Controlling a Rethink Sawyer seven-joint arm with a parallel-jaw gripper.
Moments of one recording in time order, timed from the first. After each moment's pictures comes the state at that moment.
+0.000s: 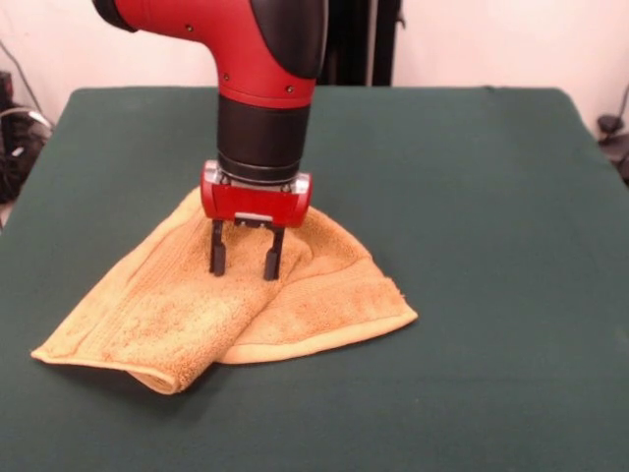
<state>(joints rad) -0.29 -0.37 -0.03 1.49 -0.13 0.19 1.57</state>
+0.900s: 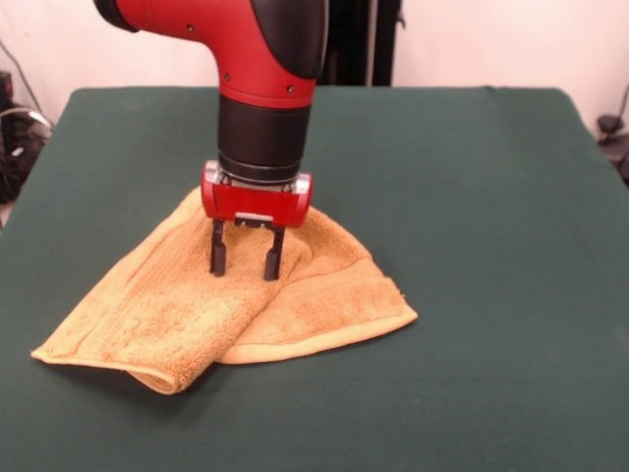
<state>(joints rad) -0.29 -0.37 -0.04 1.49 -0.13 0.18 1.57</state>
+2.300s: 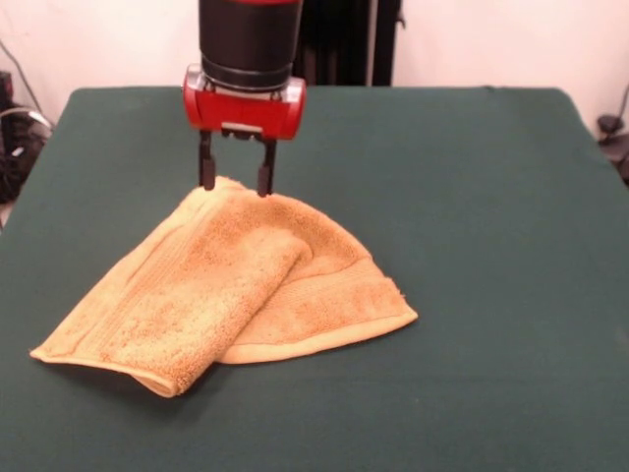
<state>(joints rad) -0.30 -0.58 -0.04 1.56 -0.13 0.46 1.57</state>
